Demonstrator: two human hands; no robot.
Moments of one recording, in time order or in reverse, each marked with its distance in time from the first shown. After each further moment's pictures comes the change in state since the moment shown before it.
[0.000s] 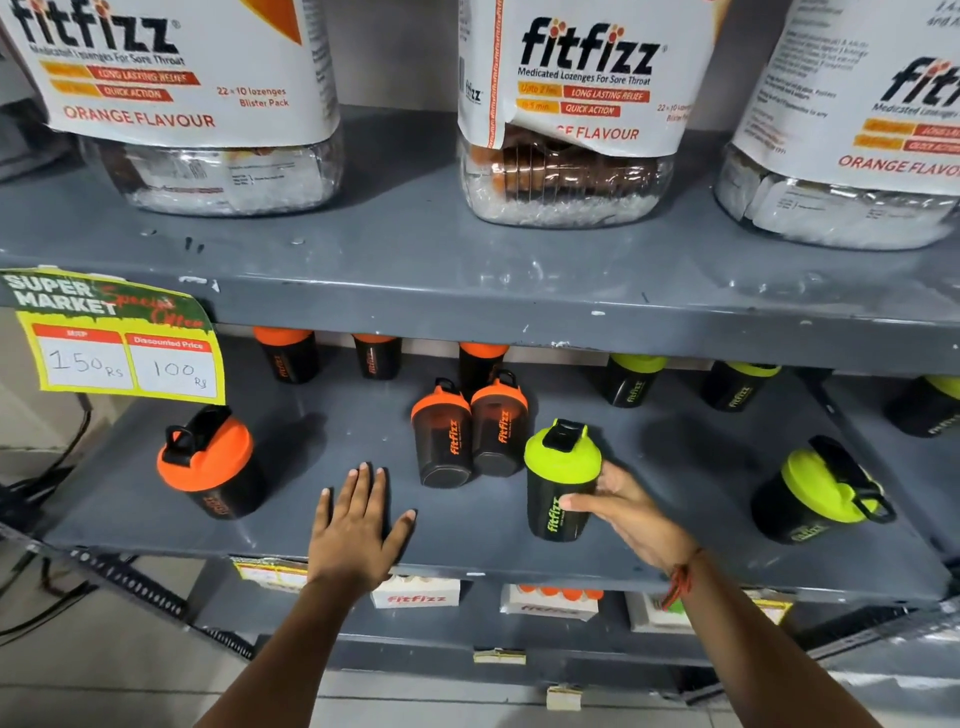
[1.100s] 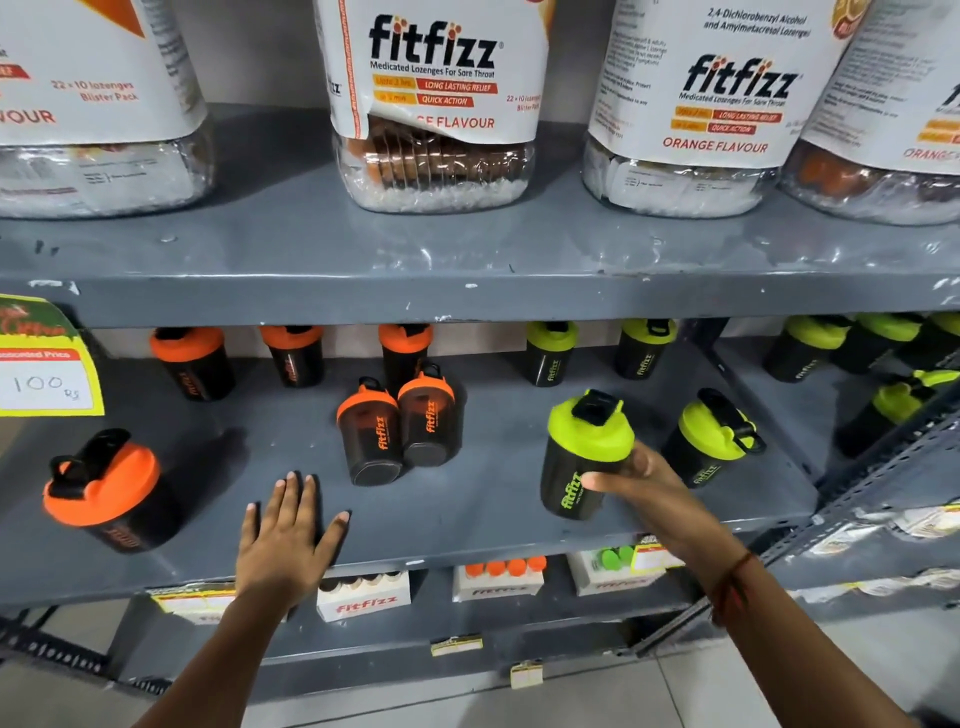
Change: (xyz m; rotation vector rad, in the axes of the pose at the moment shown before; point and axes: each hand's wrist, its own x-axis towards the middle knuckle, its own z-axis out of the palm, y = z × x) left_hand -0.001 -0.004 -0.001 -0.015 -0.037 0.027; right_hand -0.096 -0.032 -0.045 0.000 0.288 -0.146
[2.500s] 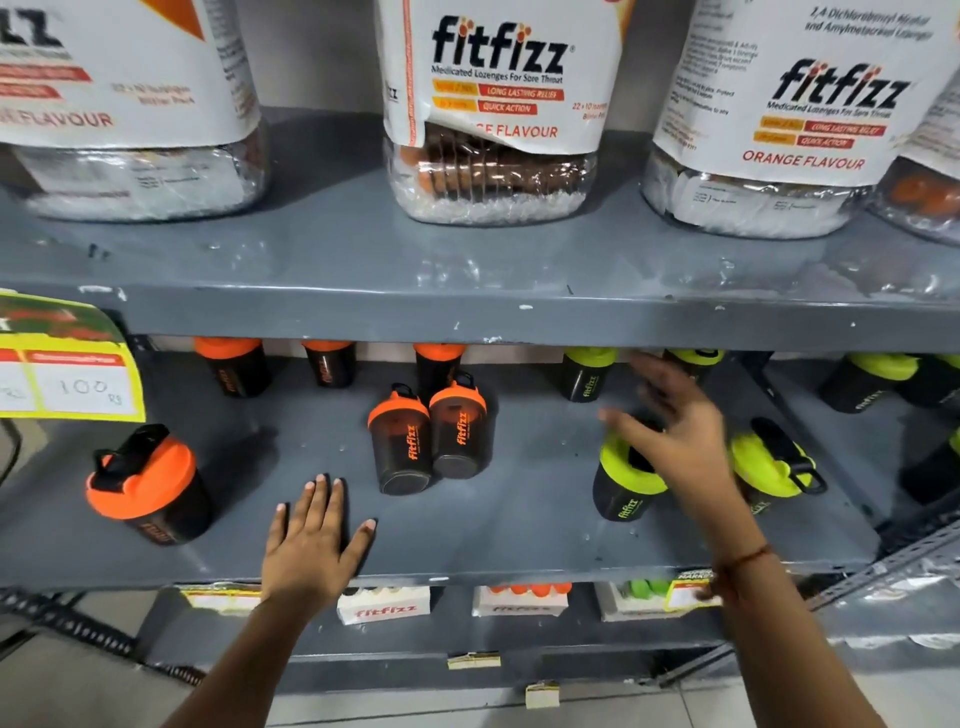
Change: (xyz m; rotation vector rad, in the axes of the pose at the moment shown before) left_hand 0.000 0.004 -0.002 -0.004 0.042 -0.017; right_hand 0.043 -0.063 0.036 -0.335 0.258 -0.397
